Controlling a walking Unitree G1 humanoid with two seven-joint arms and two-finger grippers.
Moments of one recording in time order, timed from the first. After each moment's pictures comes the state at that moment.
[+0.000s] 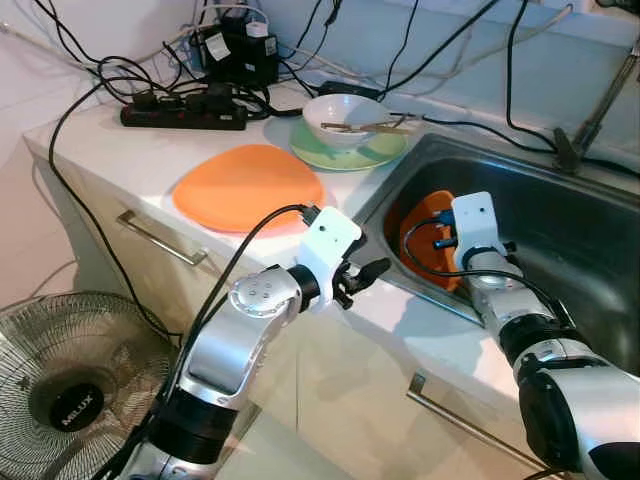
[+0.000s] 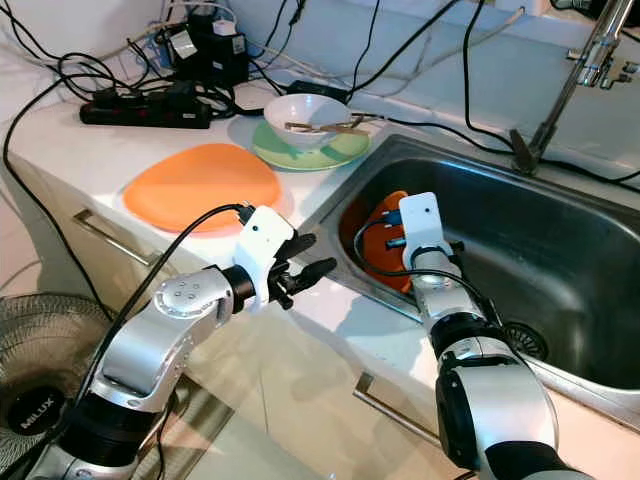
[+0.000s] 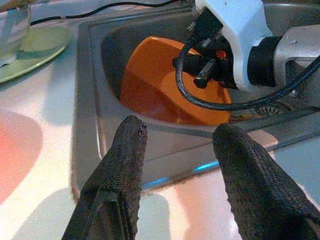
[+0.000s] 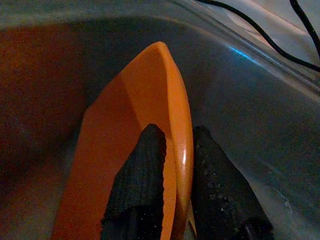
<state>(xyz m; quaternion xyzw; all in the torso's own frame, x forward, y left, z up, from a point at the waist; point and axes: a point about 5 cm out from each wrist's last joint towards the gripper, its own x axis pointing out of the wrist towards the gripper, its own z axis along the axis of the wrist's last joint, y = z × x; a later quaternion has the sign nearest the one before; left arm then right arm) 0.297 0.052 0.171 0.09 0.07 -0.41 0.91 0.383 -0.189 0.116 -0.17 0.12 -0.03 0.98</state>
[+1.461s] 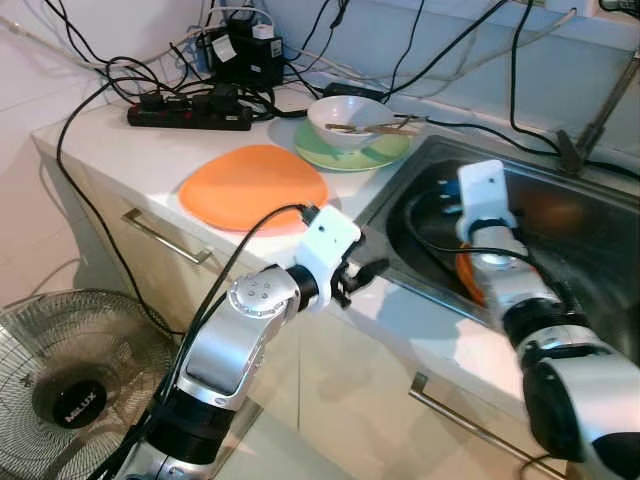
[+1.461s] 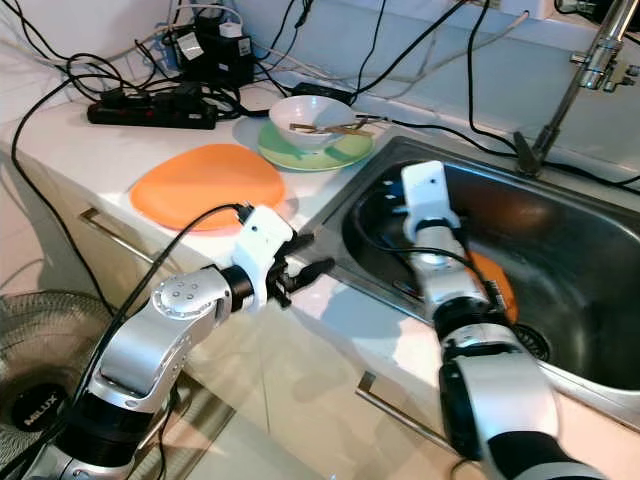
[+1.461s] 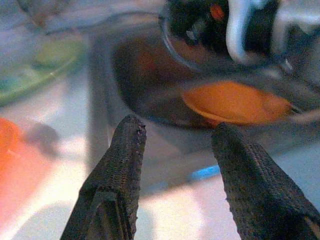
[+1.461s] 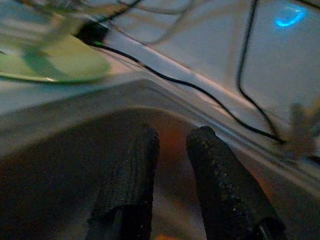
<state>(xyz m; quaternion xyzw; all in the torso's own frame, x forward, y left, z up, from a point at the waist) 0.300 0.053 0.178 0.10 0.03 -0.38 0.92 0.395 -0.180 0.157 -0.15 -0.01 -0.05 0.99</state>
